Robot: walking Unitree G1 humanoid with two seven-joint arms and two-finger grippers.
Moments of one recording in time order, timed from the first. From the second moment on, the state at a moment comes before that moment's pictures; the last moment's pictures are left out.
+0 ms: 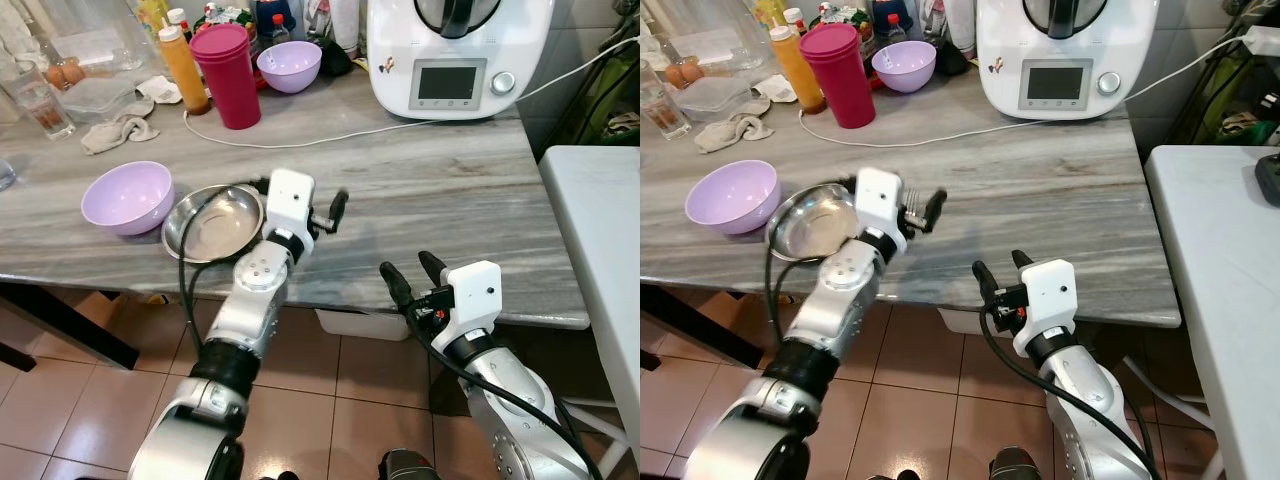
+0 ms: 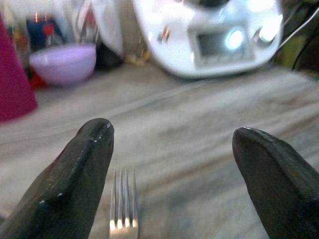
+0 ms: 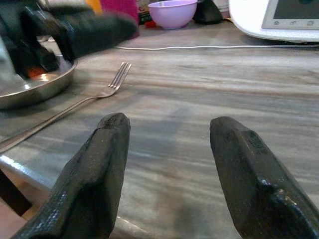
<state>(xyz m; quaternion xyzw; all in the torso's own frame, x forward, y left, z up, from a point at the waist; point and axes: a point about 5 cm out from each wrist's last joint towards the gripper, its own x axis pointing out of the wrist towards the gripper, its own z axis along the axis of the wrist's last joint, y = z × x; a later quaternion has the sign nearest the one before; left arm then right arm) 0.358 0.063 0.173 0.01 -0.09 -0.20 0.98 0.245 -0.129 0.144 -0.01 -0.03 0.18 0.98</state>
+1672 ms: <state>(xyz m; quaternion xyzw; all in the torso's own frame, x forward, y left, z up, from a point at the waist) 0.241 0.207 0.092 0.16 -0.01 -0.10 0.98 0.373 -0.116 0.157 -0.02 0.07 0.09 0.99</state>
